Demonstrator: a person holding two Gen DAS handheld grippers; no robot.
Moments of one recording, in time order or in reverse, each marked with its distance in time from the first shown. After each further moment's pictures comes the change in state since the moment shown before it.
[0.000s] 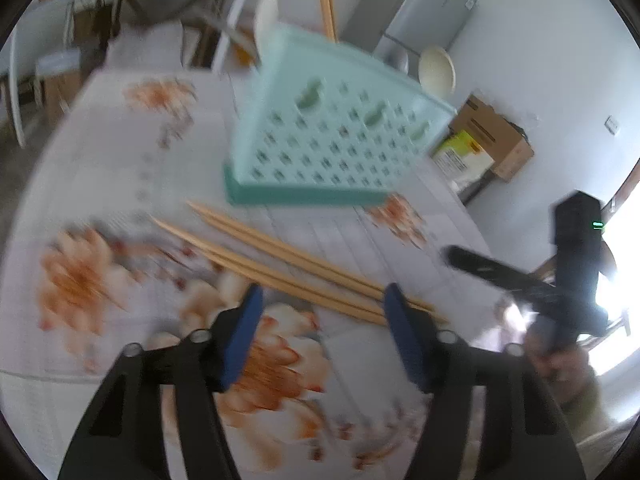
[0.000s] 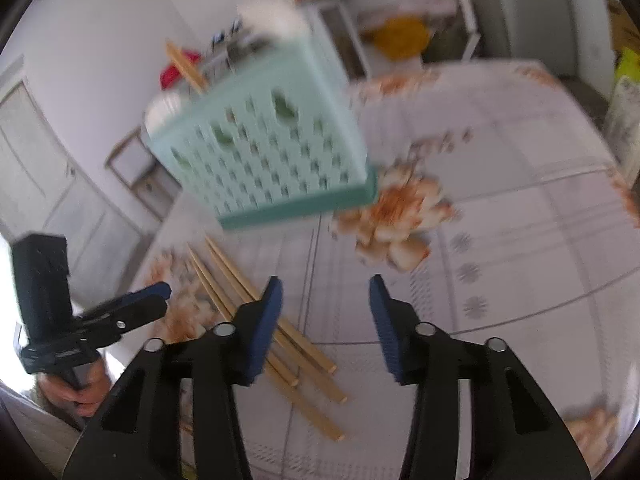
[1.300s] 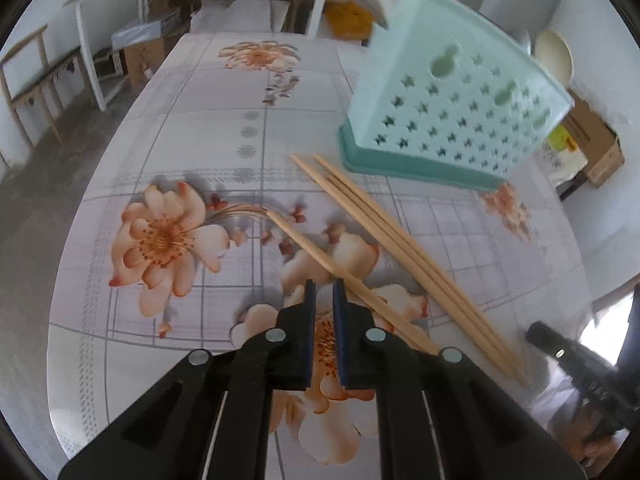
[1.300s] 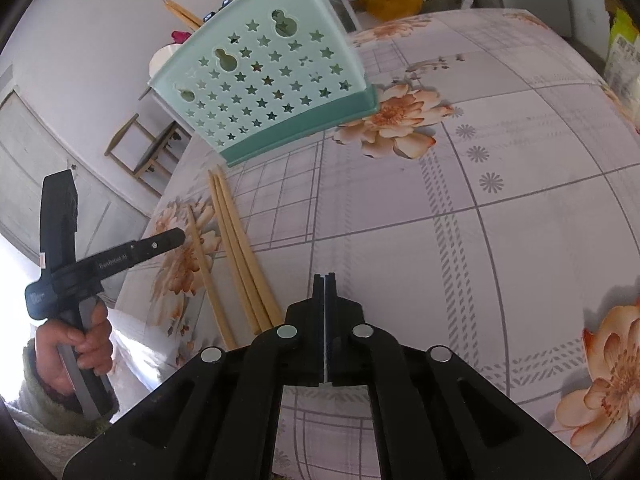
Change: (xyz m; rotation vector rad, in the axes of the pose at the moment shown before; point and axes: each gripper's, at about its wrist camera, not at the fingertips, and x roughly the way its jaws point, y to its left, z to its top) left arm 0.002 0.028 0.000 -0.131 0.083 0.347; right arm -0.005 0.003 -0.058 0.084 0.064 0.035
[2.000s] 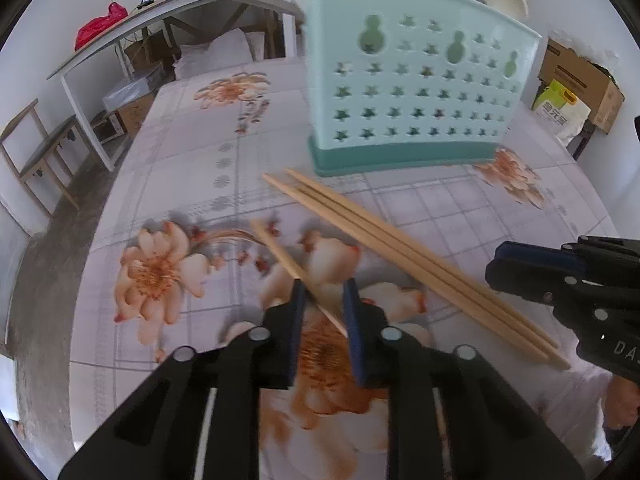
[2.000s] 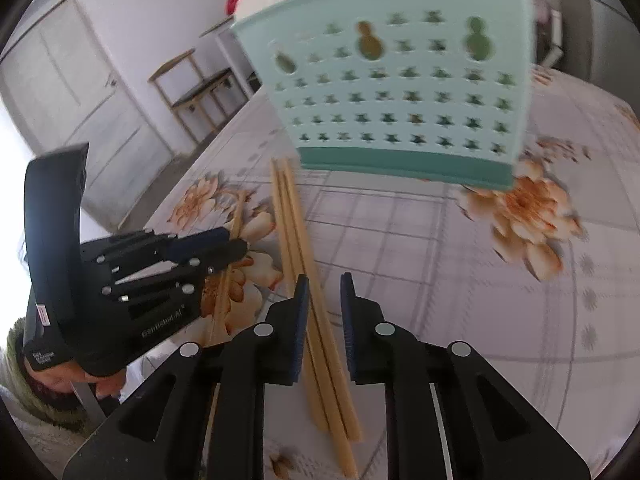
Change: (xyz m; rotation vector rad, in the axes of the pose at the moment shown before) left arm 0.009 -0.038 -0.015 0.225 -0.086 0.149; right arm 0.047 0.074 0.041 -0.347 0.081 0.045
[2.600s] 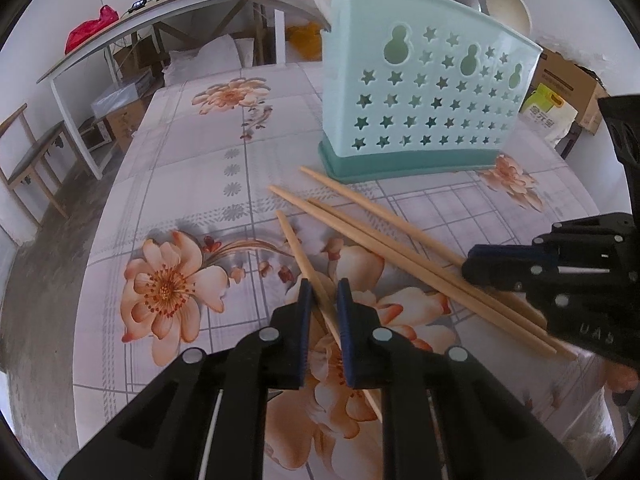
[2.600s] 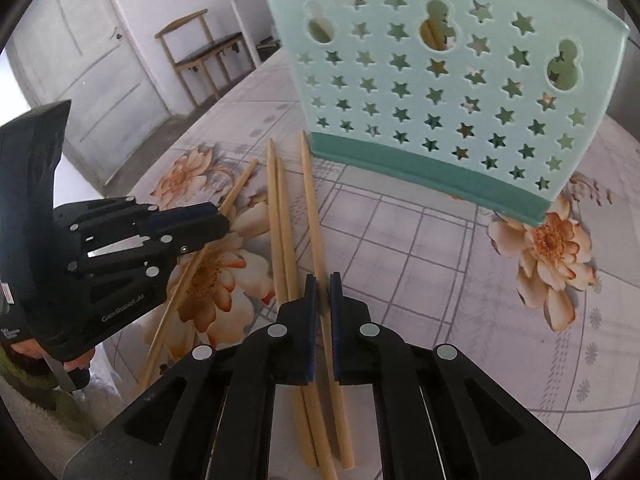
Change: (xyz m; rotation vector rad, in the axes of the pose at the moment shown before) left arm 0.006 0.021 0.003 0.027 -0.031 -0.062; right arm 0.032 0.017 0.017 -0.108 0.086 -0.064
